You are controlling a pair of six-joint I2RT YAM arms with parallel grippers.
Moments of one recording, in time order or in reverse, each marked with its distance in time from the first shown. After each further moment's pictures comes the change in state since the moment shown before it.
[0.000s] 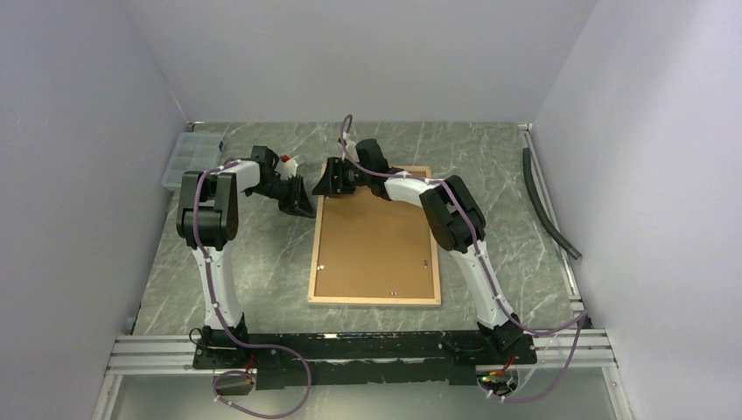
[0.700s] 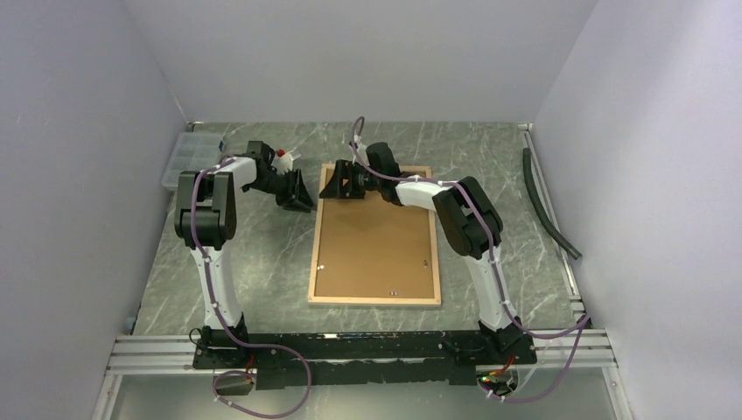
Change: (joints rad) left arm 0.024 0.000 0.041 -0.002 0.002 -0.025; right arm -0.016 -0.179 -0.220 0.040 0.029 0.031
